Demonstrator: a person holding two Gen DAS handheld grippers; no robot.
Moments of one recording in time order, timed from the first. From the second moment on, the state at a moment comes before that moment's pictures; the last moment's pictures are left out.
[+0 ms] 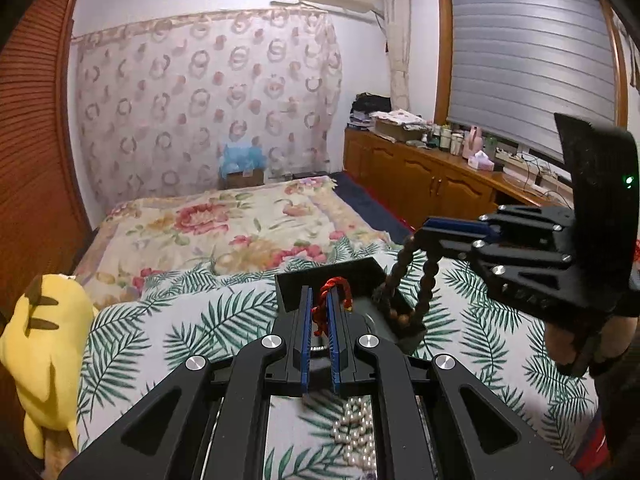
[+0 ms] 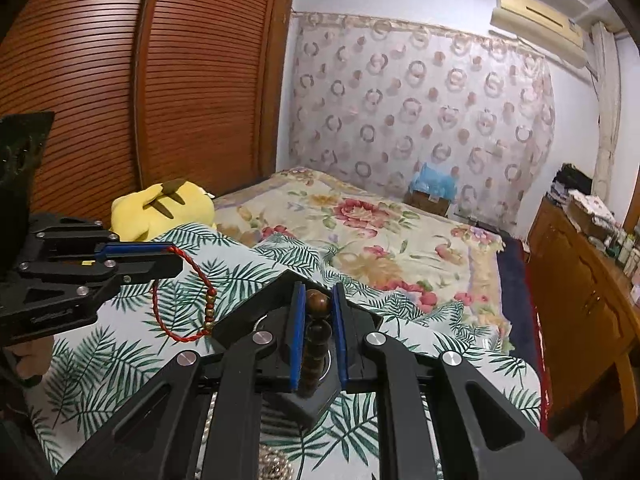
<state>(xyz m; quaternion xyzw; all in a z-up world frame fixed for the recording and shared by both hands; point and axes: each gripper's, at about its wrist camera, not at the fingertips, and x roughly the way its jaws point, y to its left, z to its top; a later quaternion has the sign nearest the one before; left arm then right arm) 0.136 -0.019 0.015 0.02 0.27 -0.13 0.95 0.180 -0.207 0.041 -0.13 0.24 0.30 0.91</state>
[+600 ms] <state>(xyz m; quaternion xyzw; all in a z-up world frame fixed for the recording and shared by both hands) 0.156 -0.028 0.003 0.02 0.28 -0.11 0.95 0.205 -0.208 0.003 -0.12 0.28 0.29 0.91</state>
